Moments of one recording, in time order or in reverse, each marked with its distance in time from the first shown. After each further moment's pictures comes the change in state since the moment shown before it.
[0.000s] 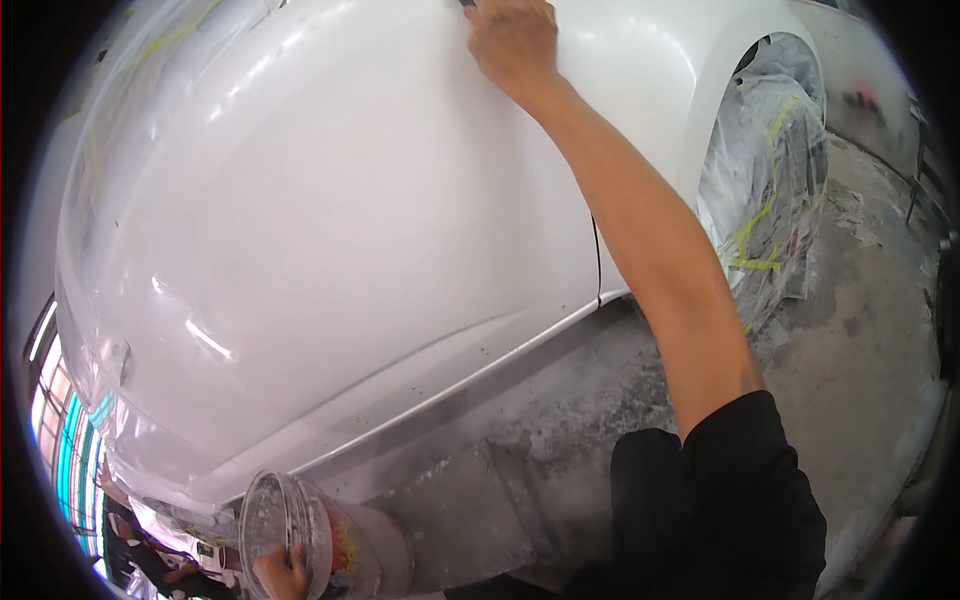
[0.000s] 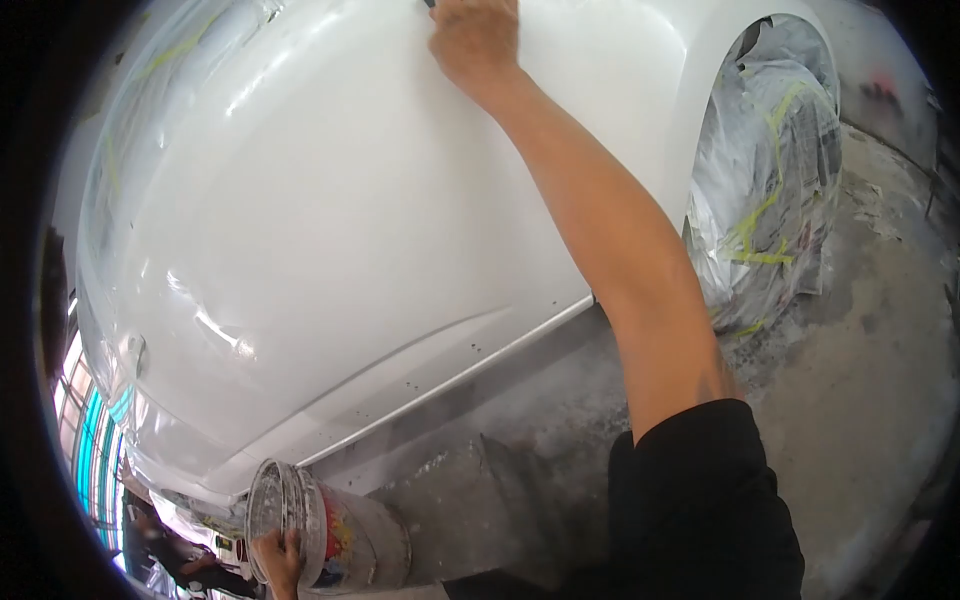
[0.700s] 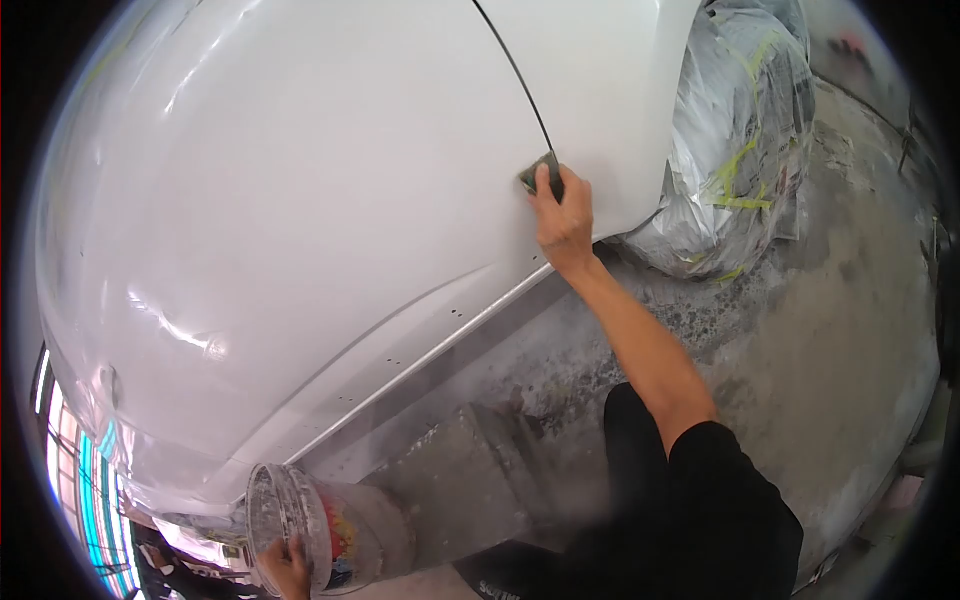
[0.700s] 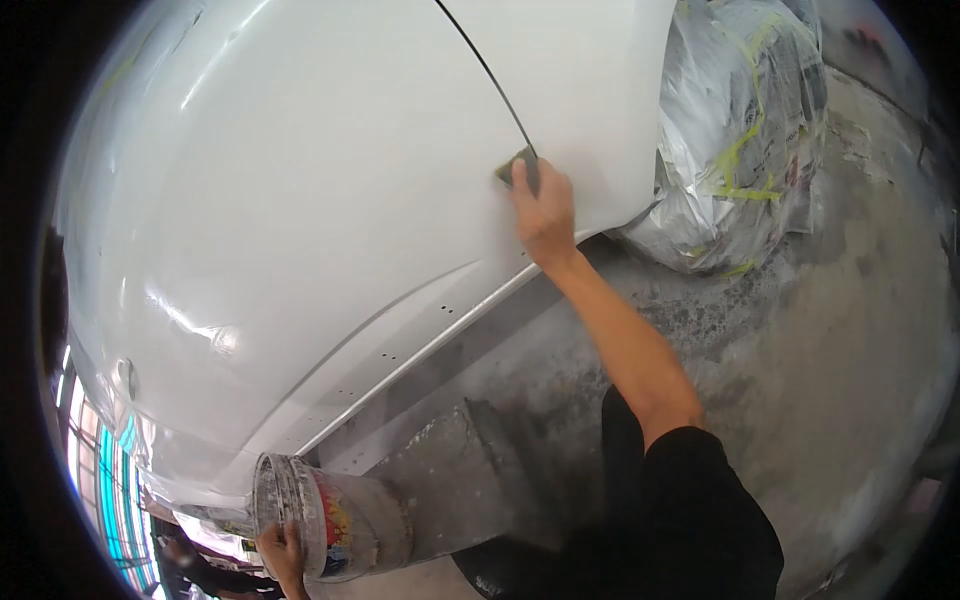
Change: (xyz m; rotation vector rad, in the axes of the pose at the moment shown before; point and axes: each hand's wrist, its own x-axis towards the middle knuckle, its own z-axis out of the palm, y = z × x) left_hand -0.001 -0.009 -0.002 -0.021 -0.118 -0.057; right_hand -0.317 0.032 -0.088 0.073 -0.099 0.103
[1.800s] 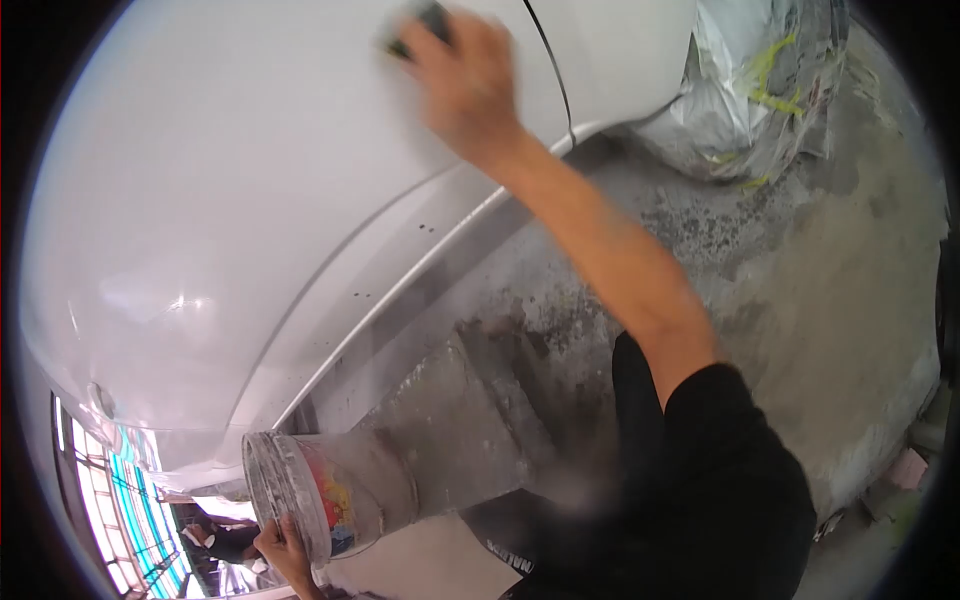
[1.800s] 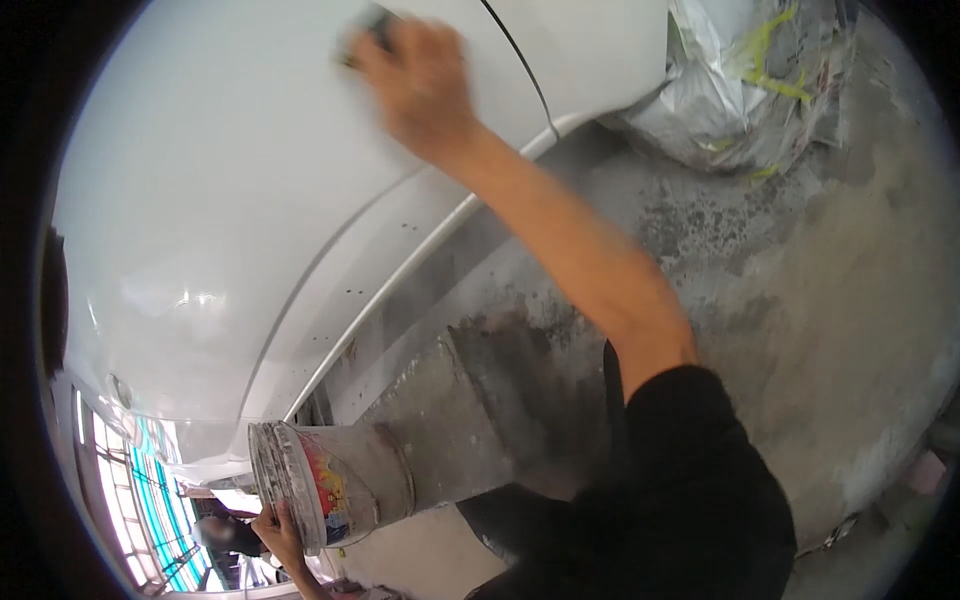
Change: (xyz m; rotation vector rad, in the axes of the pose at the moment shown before) left_hand 0.005 0.001 -0.002 -0.070 -0.017 0.082; right_hand 0.031 -0.058 0.043 0.154 0.140 -0.005
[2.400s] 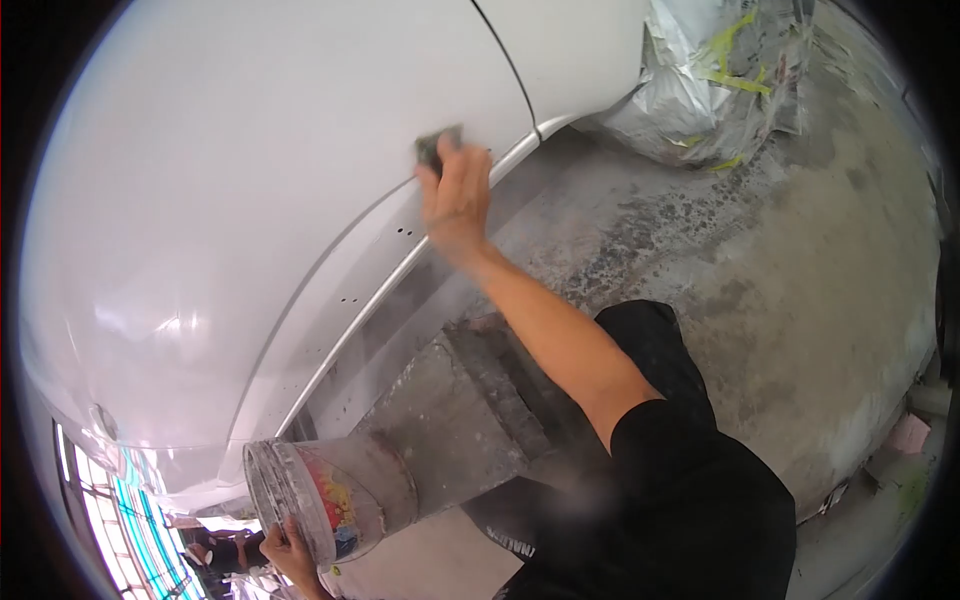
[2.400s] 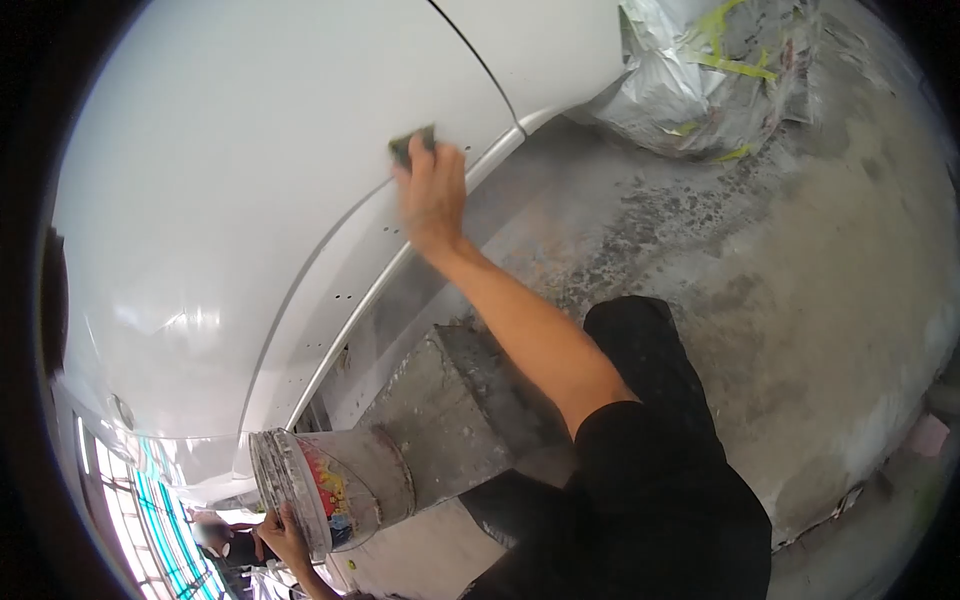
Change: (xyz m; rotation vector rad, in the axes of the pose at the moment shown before) left_hand -0.001 -0.015 -0.003 -0.032 -0.144 -0.181; right_hand -0.107 -0.076 -0.038 0.035 -0.117 0.637
